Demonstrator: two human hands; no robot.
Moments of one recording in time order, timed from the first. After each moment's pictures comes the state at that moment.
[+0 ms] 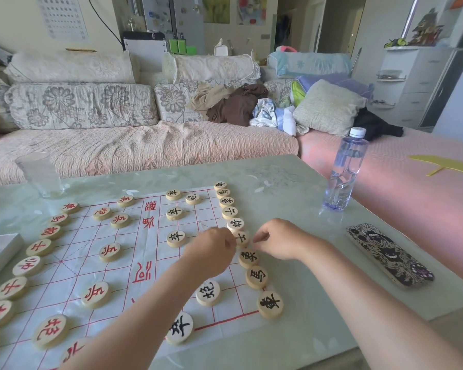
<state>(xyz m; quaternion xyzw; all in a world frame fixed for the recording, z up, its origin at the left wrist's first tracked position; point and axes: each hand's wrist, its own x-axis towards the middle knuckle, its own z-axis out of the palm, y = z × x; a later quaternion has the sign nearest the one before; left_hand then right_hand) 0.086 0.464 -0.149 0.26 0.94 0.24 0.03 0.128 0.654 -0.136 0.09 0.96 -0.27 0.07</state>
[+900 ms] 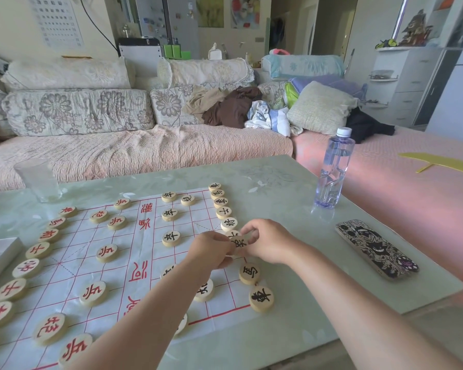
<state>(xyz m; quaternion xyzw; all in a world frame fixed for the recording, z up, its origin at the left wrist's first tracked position) 0.107 0.481 -0.140 -0.02 0.79 0.57 0.21 0.150 0.636 -0.132 0.11 0.91 -0.40 0.03</state>
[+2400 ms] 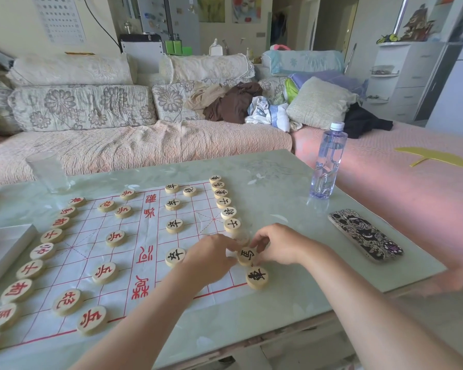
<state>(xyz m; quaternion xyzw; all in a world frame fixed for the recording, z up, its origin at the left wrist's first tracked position) 0.151 0.456 -0.144 0.27 0.93 0.23 0.07 0.189 0.652 -0.140 0.05 0.94 -0.32 0.09</state>
